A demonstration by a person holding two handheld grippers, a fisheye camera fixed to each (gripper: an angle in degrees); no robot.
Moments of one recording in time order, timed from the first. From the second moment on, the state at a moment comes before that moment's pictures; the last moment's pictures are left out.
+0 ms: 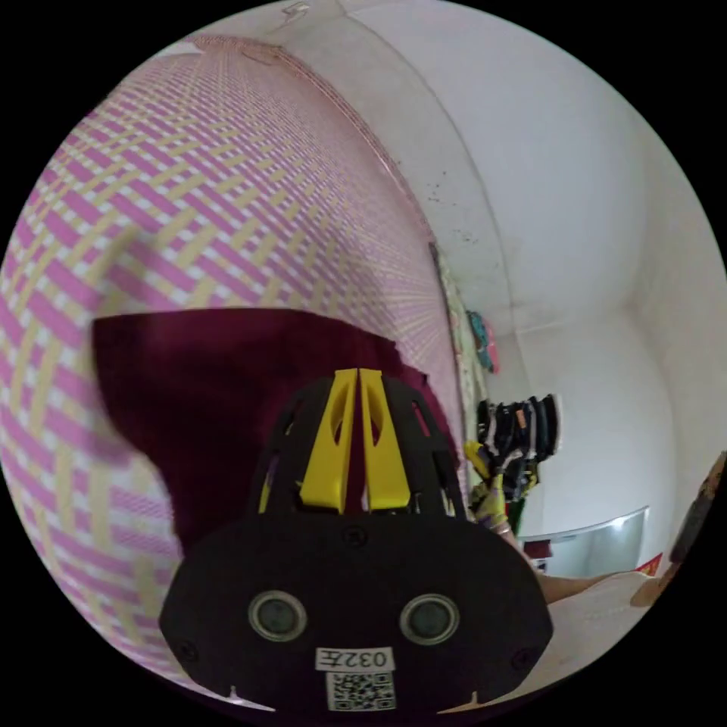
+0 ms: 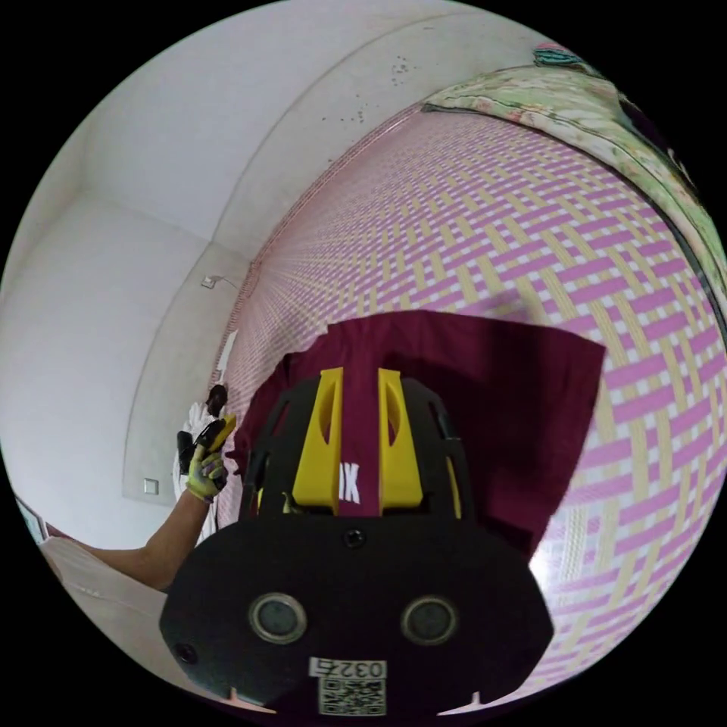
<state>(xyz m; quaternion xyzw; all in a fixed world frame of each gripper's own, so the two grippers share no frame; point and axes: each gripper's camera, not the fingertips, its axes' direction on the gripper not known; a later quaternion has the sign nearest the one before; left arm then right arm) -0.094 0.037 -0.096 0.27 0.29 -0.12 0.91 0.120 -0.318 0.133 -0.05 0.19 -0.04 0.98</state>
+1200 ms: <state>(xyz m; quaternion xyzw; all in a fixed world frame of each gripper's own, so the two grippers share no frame) 0.379 0.241 -0.285 0.03 0.02 0.33 0.94 0.015 0.053 -0.053 -0.14 0.38 -0.03 0.91</state>
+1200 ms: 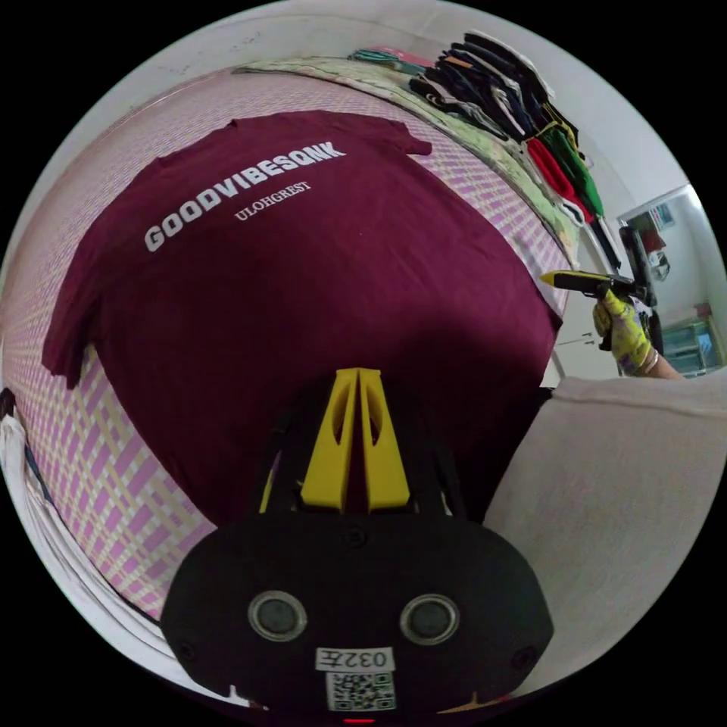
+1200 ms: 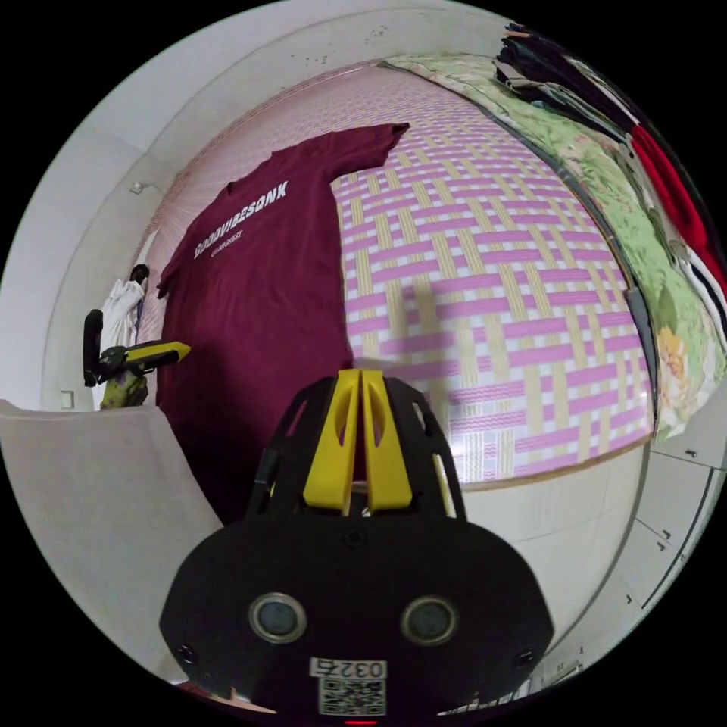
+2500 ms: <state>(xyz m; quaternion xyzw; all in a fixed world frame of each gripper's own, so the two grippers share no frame) 0.866 0.093 -0.393 0.06 -0.17 0.52 0.84 -0.008 0.176 -0.184 -0.12 0.23 -0.01 0.97</state>
